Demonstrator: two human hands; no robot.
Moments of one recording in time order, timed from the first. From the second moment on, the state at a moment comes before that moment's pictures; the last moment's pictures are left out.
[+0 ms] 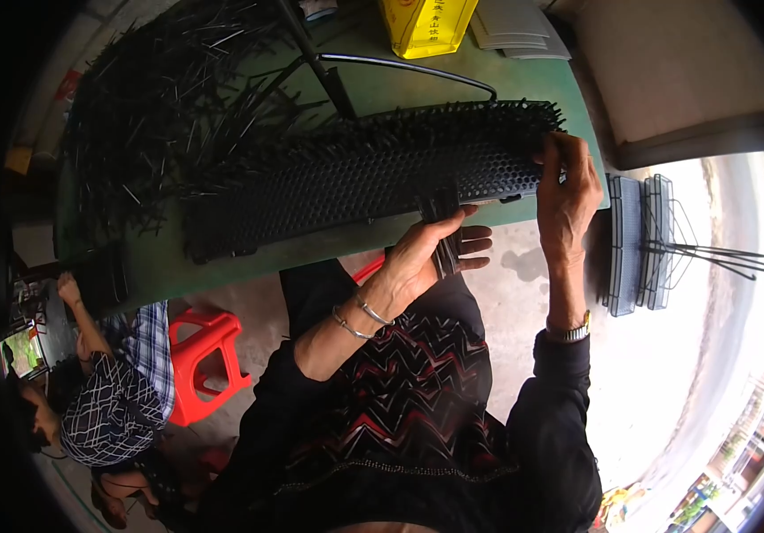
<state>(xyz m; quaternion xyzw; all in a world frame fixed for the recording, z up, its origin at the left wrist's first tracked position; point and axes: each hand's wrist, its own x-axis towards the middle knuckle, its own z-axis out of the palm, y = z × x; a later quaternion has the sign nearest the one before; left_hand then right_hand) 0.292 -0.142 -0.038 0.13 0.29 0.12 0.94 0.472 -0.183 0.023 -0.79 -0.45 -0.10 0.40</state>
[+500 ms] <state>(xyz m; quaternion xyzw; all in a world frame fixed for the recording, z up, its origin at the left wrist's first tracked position) 0.288 -0.146 -0.033 0.13 0.30 0.14 0.93 0.482 -0.175 0.036 -0.78 -0.49 0.01 0.39</state>
